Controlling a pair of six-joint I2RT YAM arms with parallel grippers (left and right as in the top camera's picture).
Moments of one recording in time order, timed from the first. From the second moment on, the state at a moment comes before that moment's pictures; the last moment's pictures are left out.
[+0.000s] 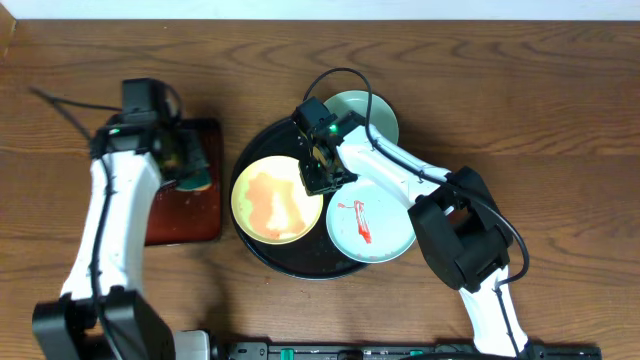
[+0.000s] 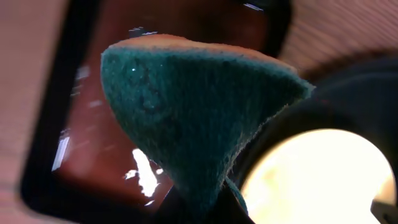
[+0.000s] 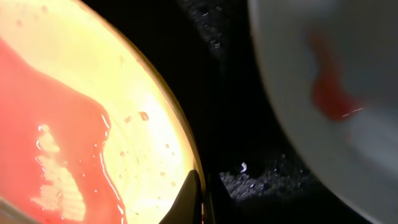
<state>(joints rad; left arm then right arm) 0.14 1.52 1.22 -0.94 0.00 -0.29 0.69 2.24 1.71 -0.90 -0.20 0.39</state>
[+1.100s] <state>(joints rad) 0.22 1.49 1.22 -1.01 -0.03 -0.30 1.00 1.93 1.75 -1.15 0.81 0.47</state>
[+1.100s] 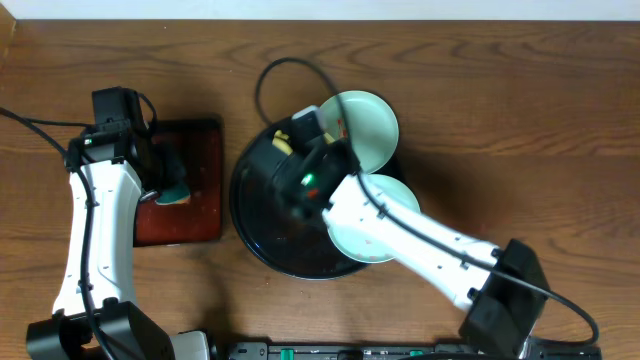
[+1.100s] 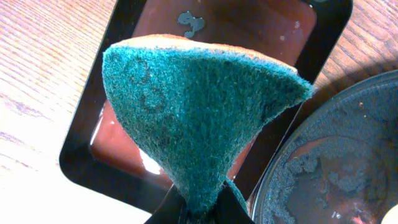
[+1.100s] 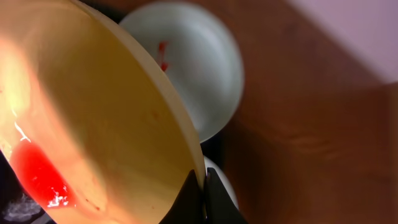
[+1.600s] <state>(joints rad) 0.22 1.49 1.22 -1.01 -0.03 -0.30 1.22 1.93 1.75 -1.15 1.35 0.48</state>
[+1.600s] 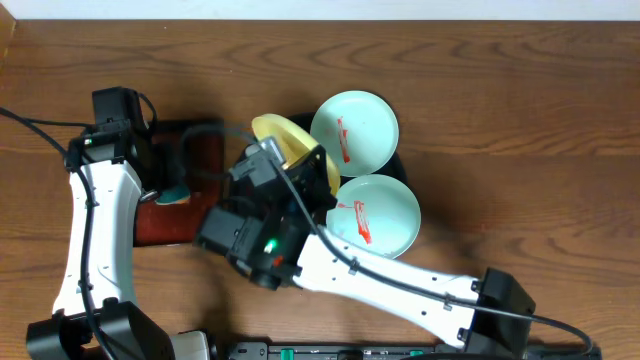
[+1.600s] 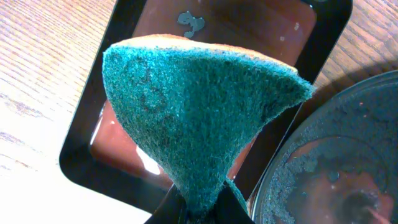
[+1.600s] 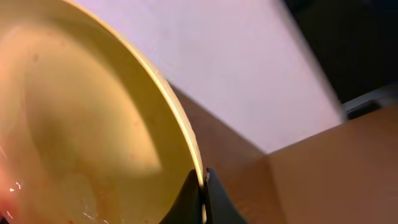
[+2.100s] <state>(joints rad) 0.22 1.49 1.22 -1.01 -0.03 -0.30 1.16 1.93 1.75 -1.16 1.10 0.51</state>
